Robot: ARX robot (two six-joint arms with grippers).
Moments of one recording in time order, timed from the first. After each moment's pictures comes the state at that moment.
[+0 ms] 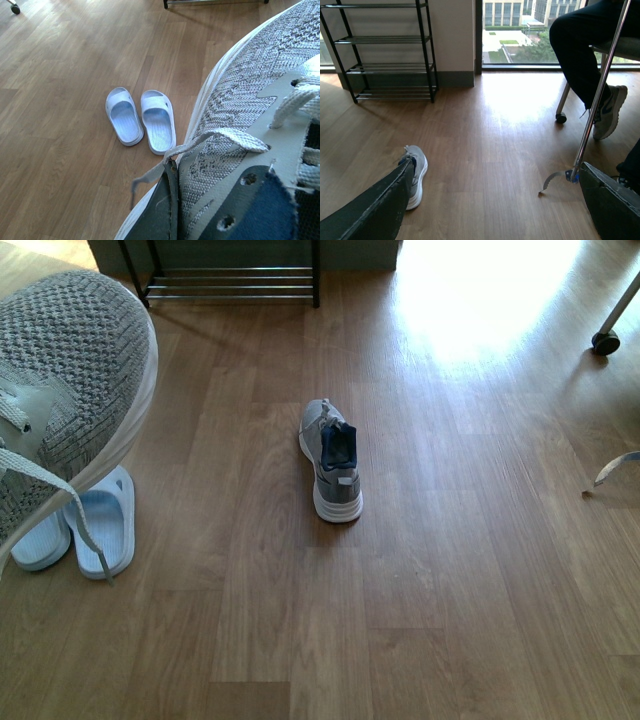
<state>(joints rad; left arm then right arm) -0.62 0.86 0.22 0.07 -0.77 -0.30 0.00 0.00 0.02 0.00 0.00 -0.01</state>
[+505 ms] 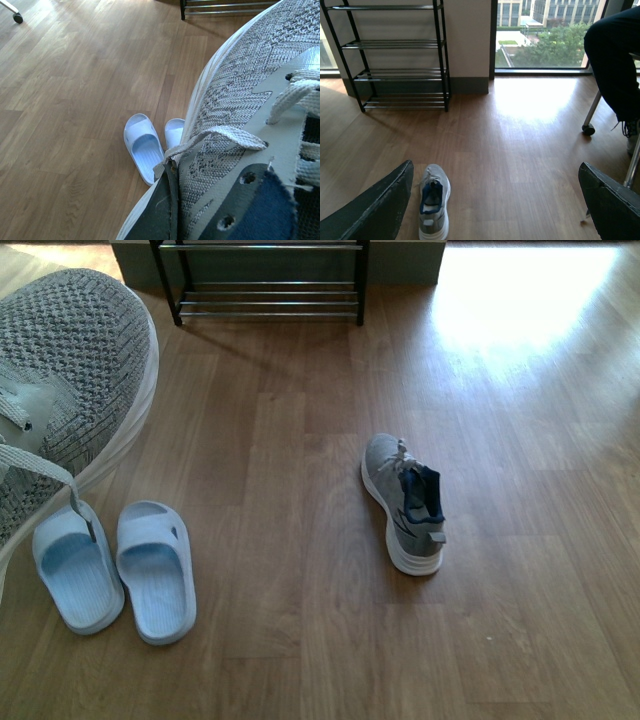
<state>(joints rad) -0.62 0.86 0.22 0.07 -0.77 -0.30 0.00 0.00 0.02 0.00 0.00 -0.01</state>
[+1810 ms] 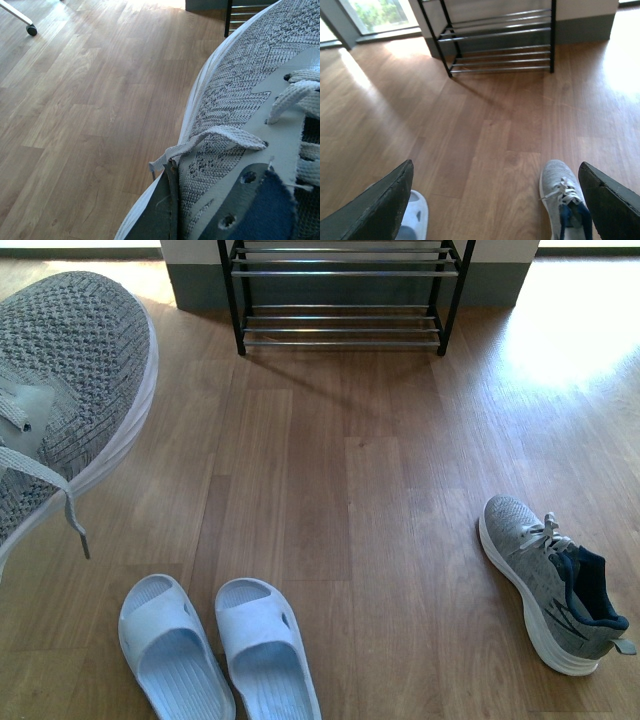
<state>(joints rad) -0.62 0.86 0.22 0.07 -0.77 -0.30 -0.23 1.12 0.19 0.61 -0.49 0.03</state>
